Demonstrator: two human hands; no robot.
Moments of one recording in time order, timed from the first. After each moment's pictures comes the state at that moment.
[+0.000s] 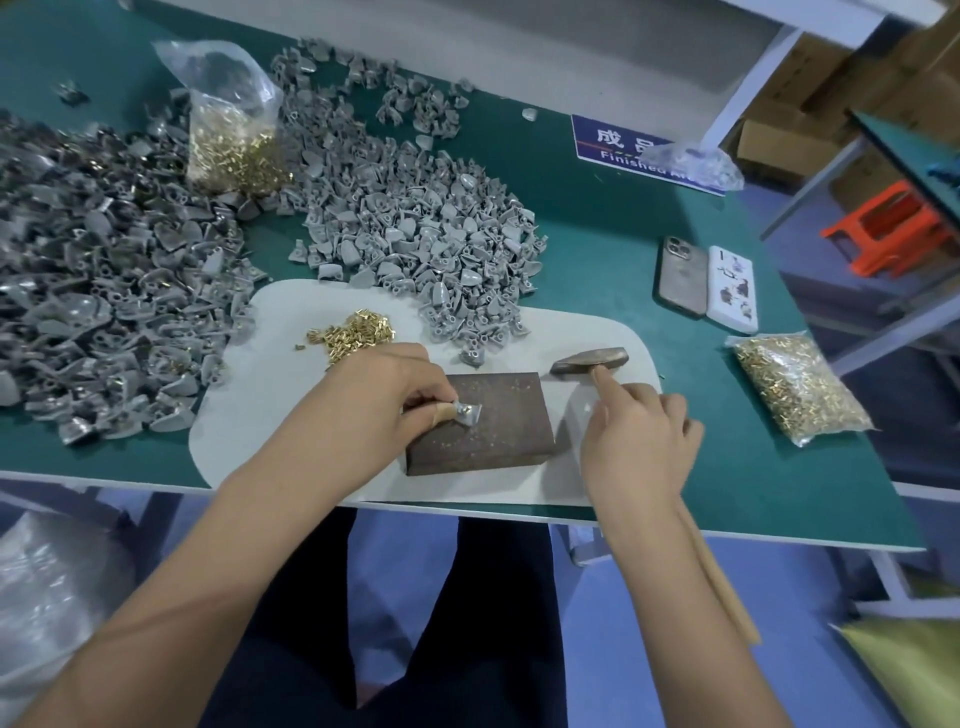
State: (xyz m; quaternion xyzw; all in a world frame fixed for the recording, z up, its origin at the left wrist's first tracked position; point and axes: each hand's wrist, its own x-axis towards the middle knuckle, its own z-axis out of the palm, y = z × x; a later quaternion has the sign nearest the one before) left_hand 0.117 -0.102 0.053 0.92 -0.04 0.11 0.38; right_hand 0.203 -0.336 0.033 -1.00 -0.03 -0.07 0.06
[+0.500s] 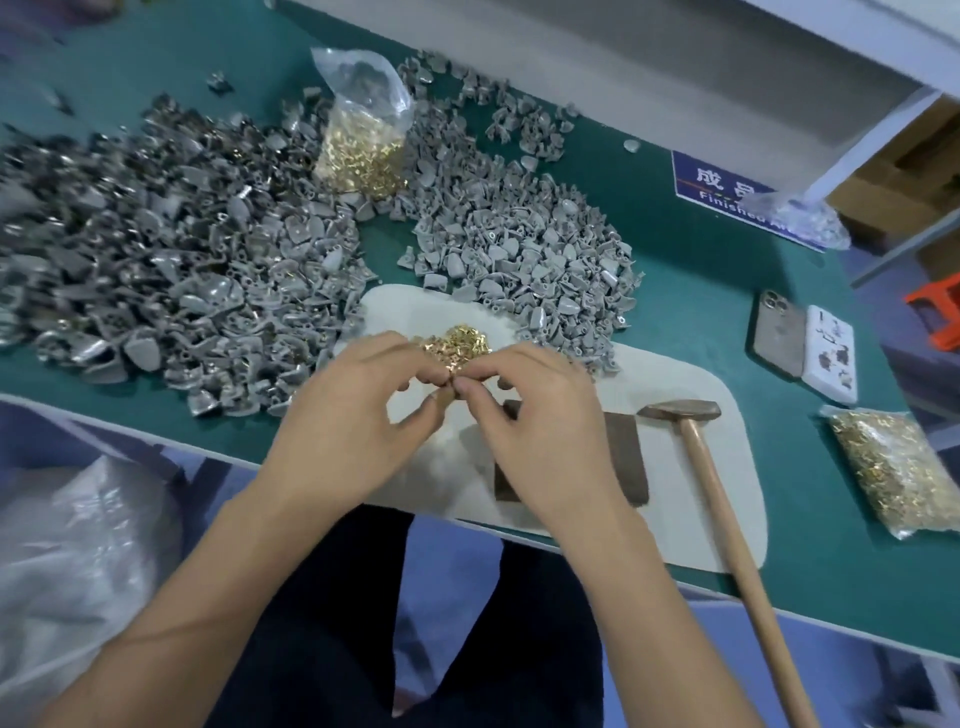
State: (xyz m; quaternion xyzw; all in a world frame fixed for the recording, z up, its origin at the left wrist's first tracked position) left_hand 0.067 -0.050 0.037 0.88 0.11 0.24 0.39; right_hand 0.167 -0.200 0.064 -0.86 -0.40 -0.04 0.32
